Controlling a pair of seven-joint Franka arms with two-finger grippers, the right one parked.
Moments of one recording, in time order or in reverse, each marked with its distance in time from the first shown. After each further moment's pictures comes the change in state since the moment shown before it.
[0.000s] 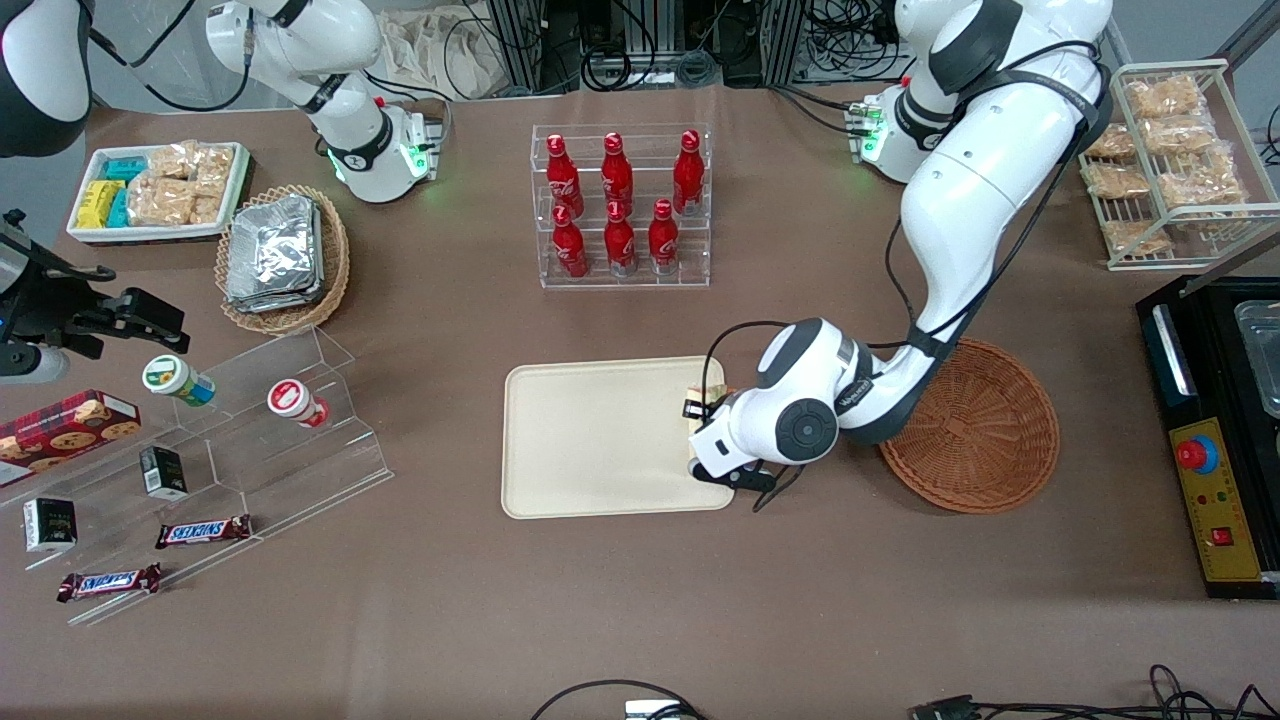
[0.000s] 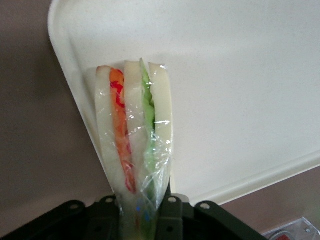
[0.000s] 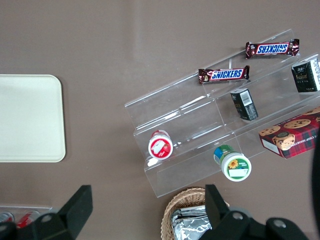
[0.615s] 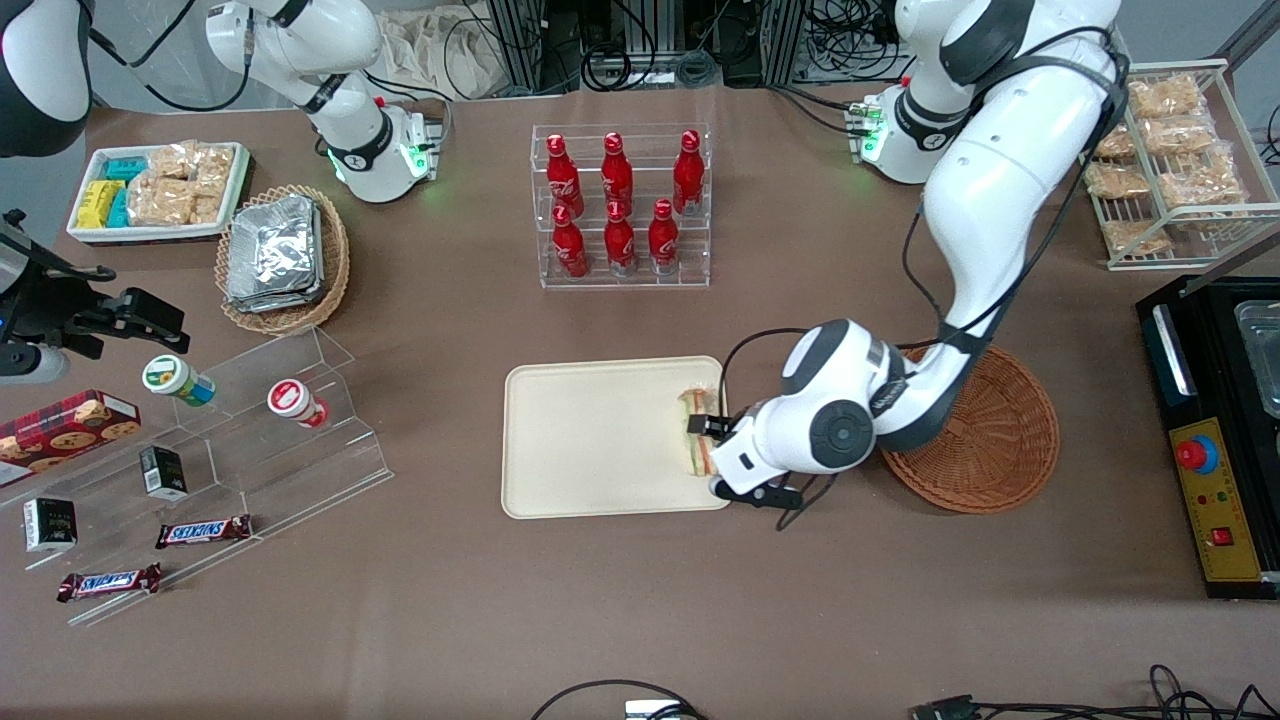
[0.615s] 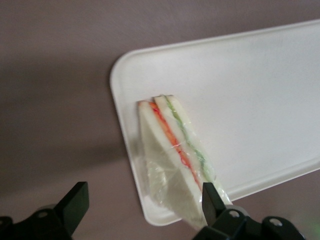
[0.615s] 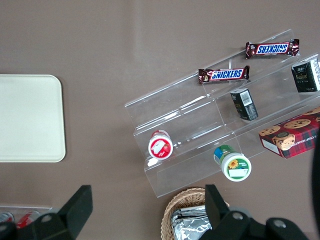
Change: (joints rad) arm 0.058 -0.081 -0.002 0.054 0.004 -0.069 0.000
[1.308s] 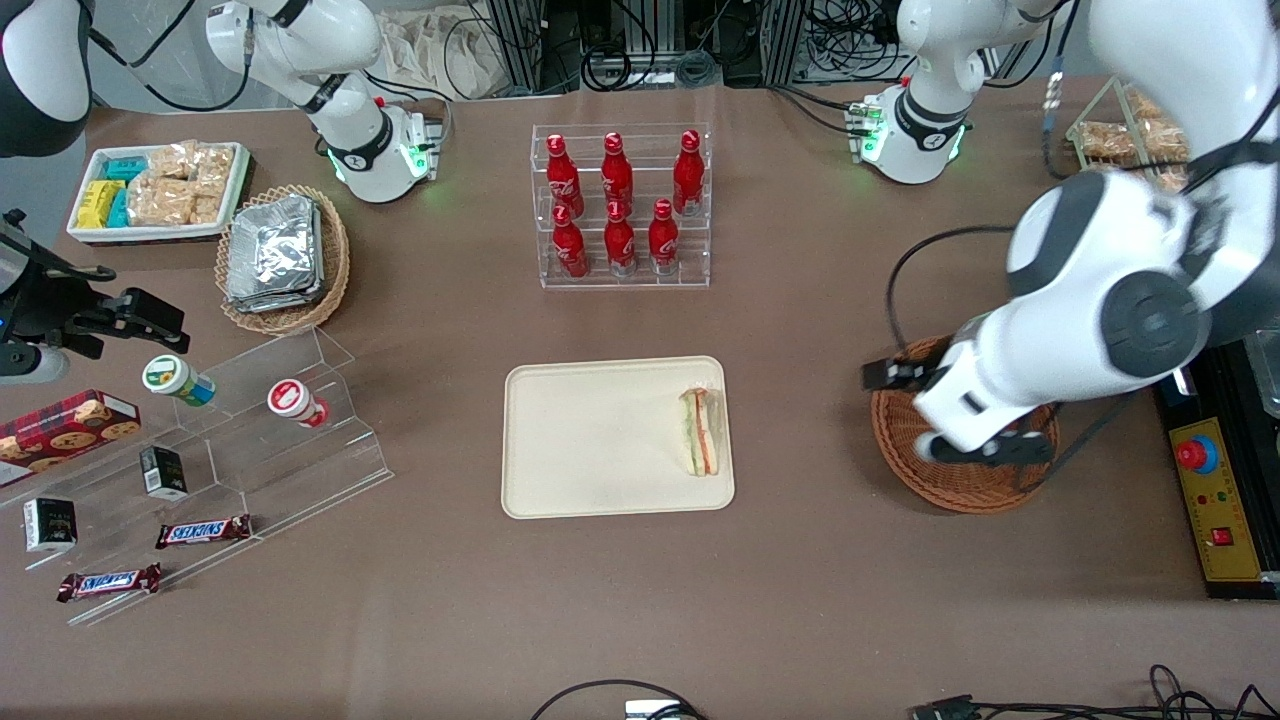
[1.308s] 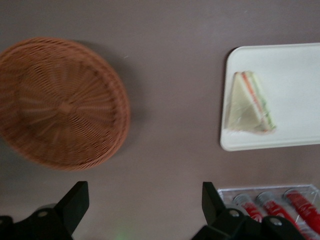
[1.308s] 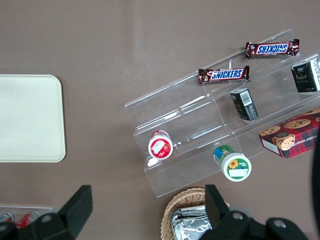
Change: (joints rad) arm 0.244 -0.413 0.001 0.012 0.003 -0.491 0.042
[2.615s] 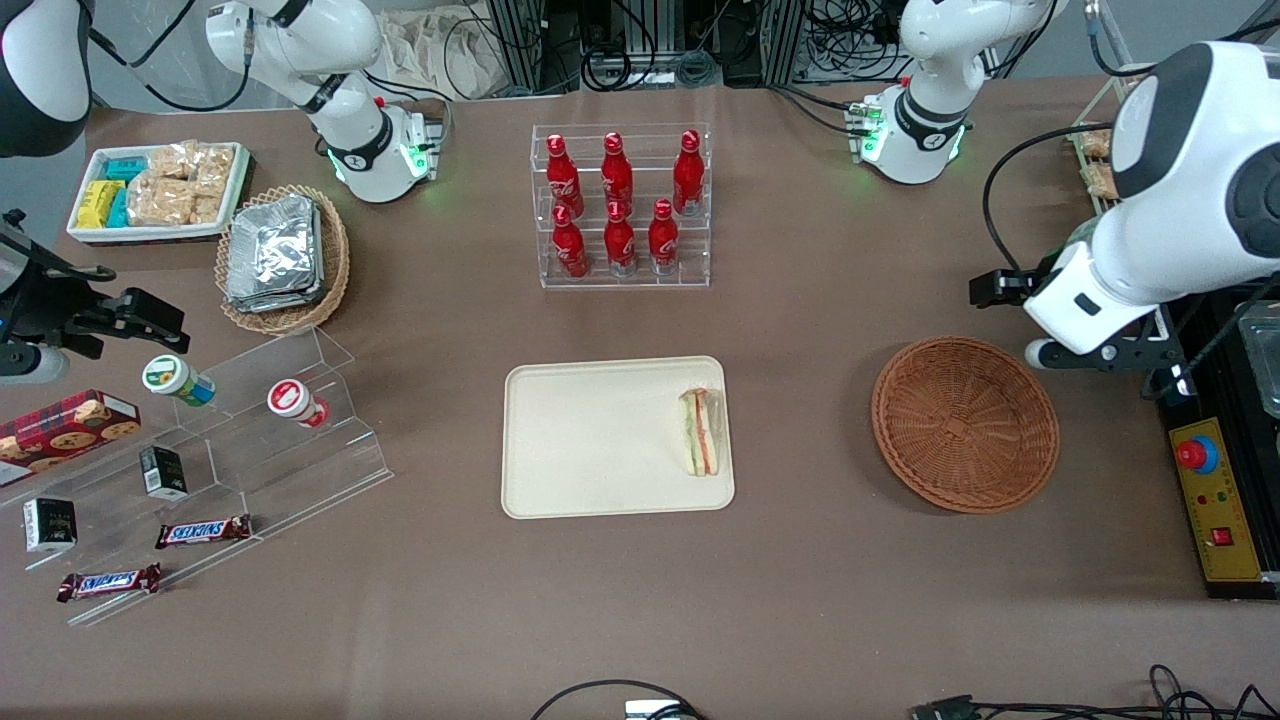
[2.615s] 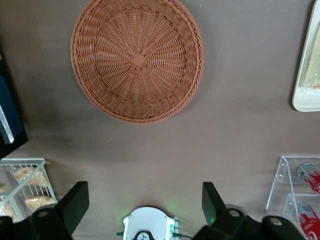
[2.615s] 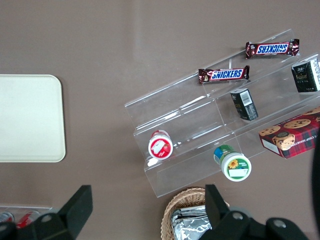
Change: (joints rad) arm 0.169 -0.299 0.003 -0.307 0.007 -0.023 0.169
